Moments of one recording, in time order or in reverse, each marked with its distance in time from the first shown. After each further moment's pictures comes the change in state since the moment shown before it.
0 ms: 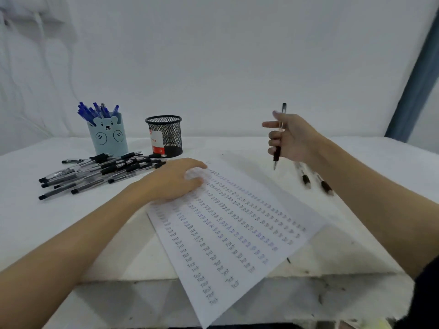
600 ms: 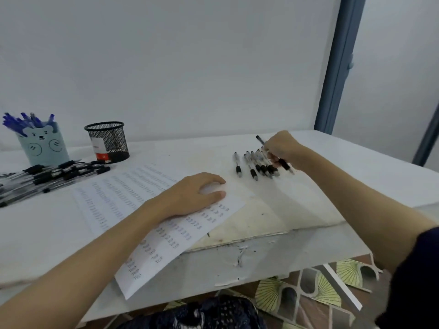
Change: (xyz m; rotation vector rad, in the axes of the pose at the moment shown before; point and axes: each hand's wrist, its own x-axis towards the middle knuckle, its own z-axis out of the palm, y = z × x) left_hand 0.009 0.116 0.068 -0.197 -0.139 0.220; right_hand -0.066 0.002 -0.106 -0.700 0.417 -0.049
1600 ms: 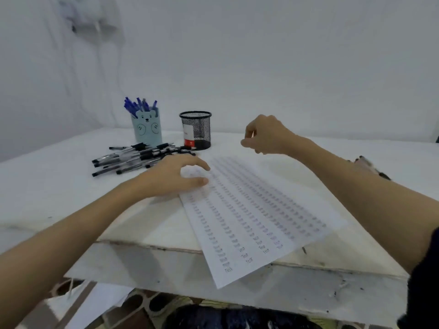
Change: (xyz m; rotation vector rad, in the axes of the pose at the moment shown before) left_hand -0.103 -0.087 -0.093 0.092 0.263 -0.249; right_hand -0.016 -0.111 0.147 -0.479 -0.269 -0.703
